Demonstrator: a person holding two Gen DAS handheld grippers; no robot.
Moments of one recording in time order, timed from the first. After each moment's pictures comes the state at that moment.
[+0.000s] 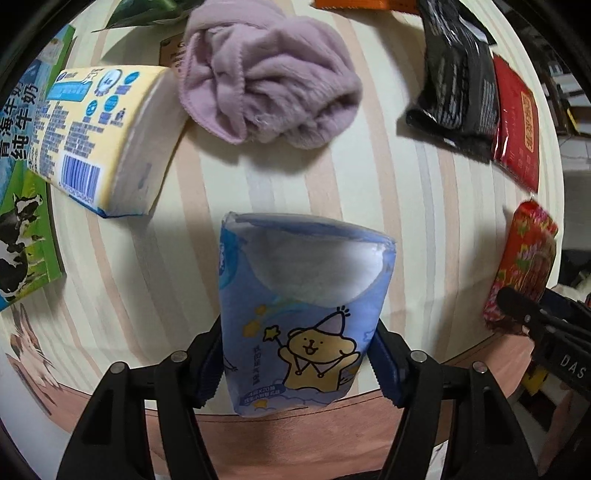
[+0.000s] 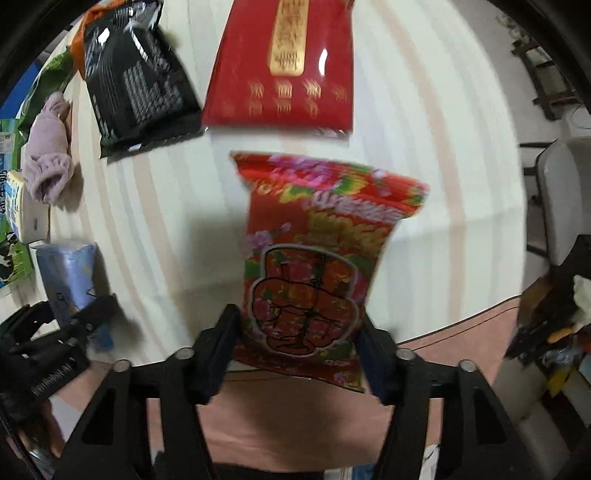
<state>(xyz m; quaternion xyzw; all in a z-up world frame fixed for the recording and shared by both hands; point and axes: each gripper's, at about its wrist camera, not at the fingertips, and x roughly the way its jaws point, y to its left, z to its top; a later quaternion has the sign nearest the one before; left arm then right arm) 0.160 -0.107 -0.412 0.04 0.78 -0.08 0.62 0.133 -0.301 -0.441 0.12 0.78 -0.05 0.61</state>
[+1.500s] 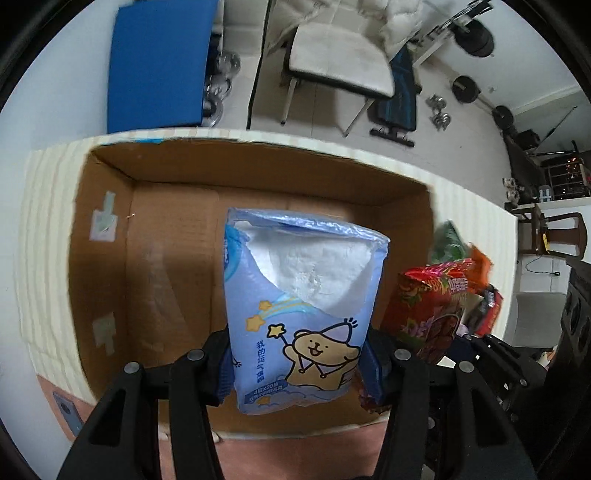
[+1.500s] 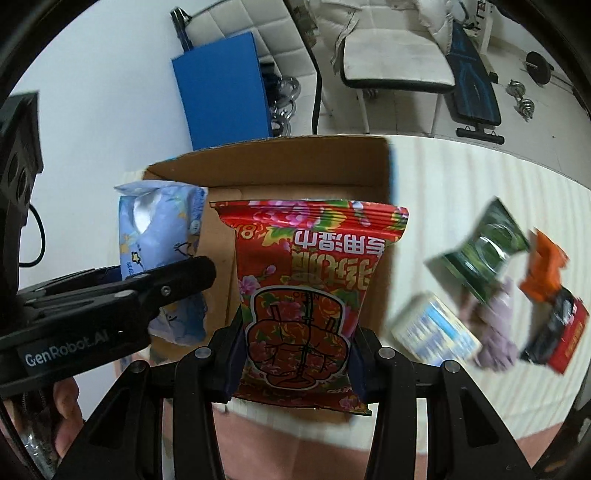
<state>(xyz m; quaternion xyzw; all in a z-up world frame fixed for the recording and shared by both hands) 0.317 0.277 -0.199 -0.11 0.71 -0.04 0.69 0.298 0.144 -0.221 0.08 0.67 0.17 0.71</state>
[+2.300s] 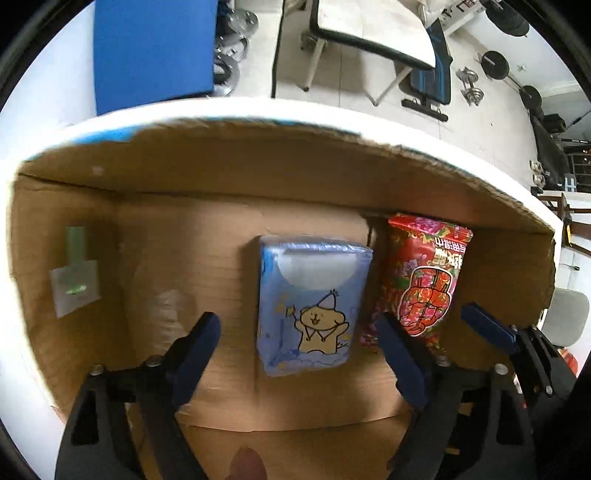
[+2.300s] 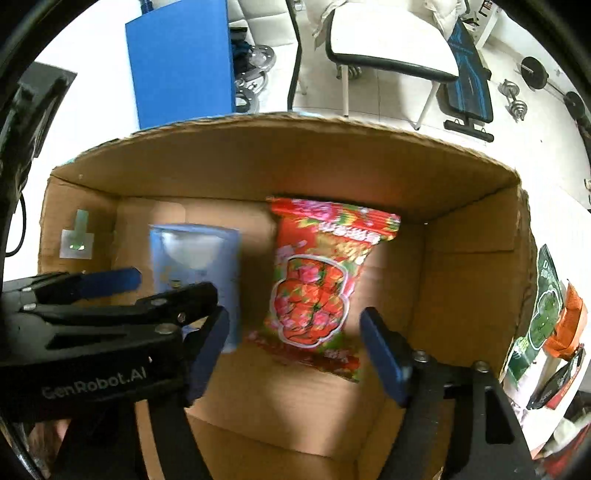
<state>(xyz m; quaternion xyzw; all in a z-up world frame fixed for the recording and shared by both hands) 0.342 0.305 -0.270 -0.09 0.76 -0.04 0.64 0.363 0.202 -0.318 0.01 0.71 0.12 0.69</state>
